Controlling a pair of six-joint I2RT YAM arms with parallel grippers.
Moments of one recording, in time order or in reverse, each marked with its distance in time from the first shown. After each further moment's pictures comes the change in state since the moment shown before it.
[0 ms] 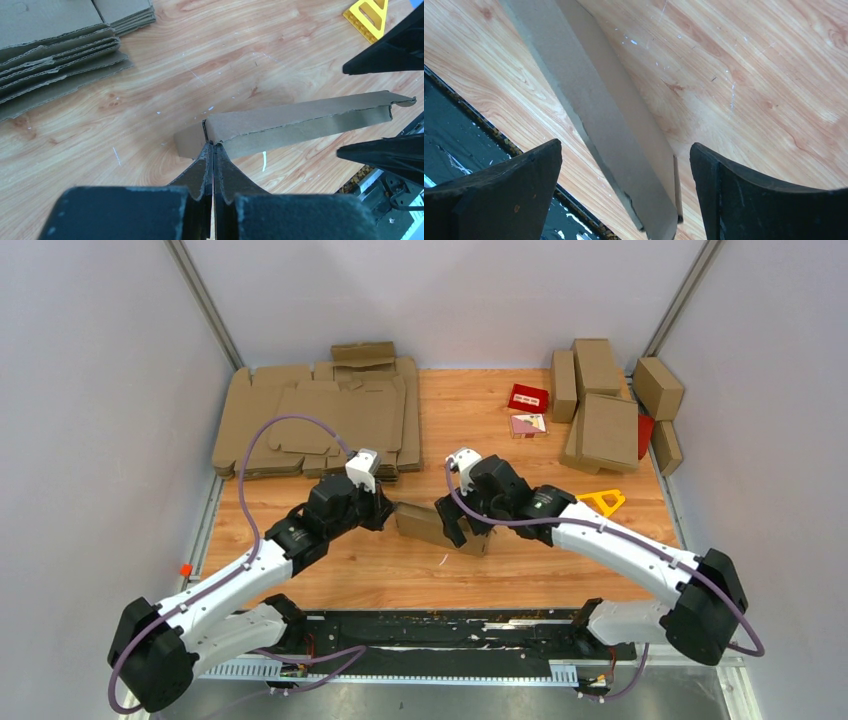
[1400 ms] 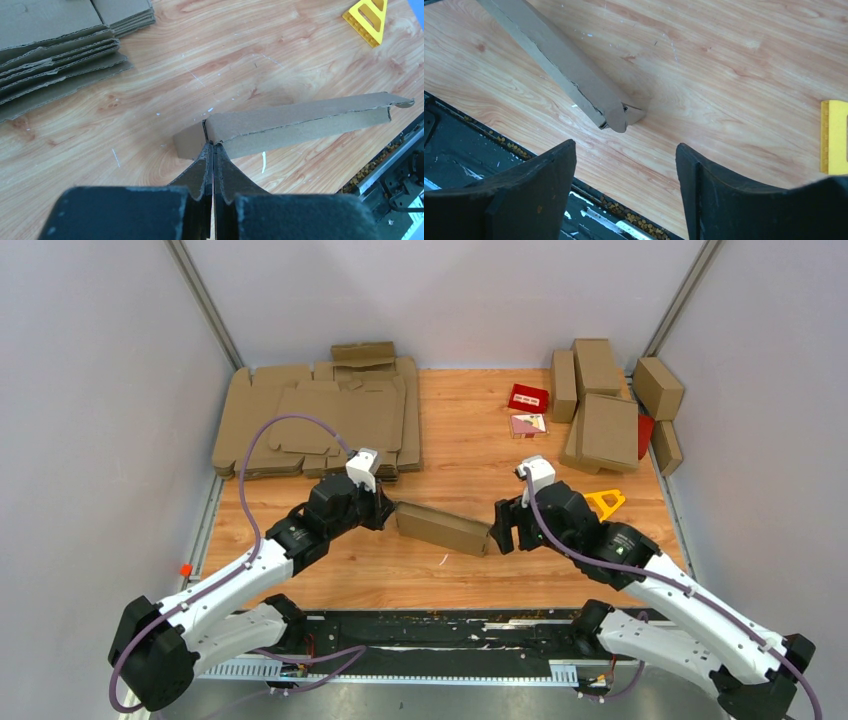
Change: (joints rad) left arm 0.000 0.009 0.000 0.014 0.001 -0.005; right arm 0.000 -0.499 -0.121 -0.214 0.216 0.180
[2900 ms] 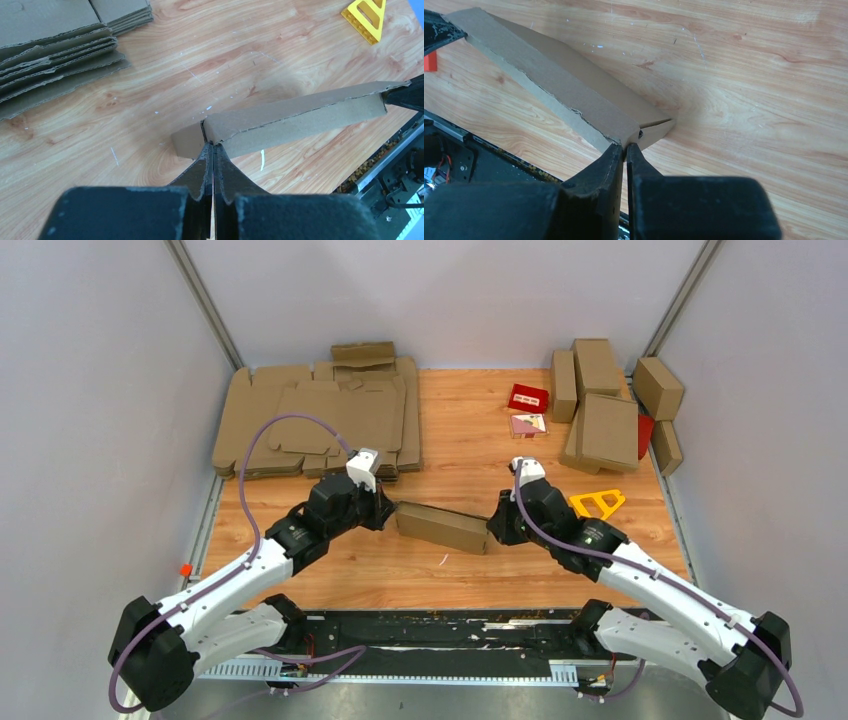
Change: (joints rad) left arm 0.000 -0.001 0.006 -0.014 0.011 0.001; right arm -0.049 0.126 -0.115 0.218 -0.069 0.195
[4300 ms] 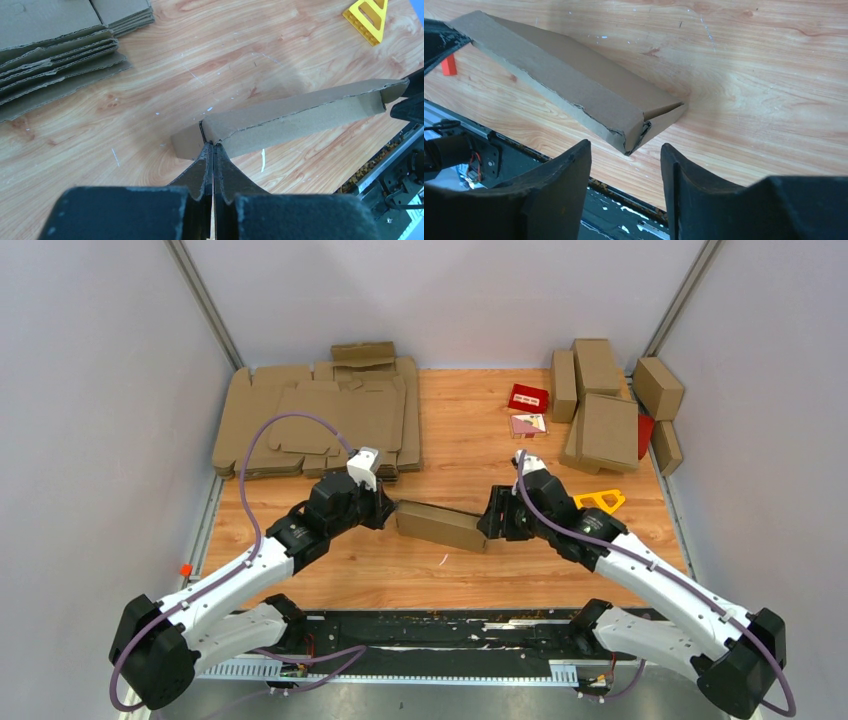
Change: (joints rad) left arm 0.000 0.011 0.010 -0.004 -0.001 0.000; right arm -0.061 0.051 0.060 -0.068 -0.088 0.097
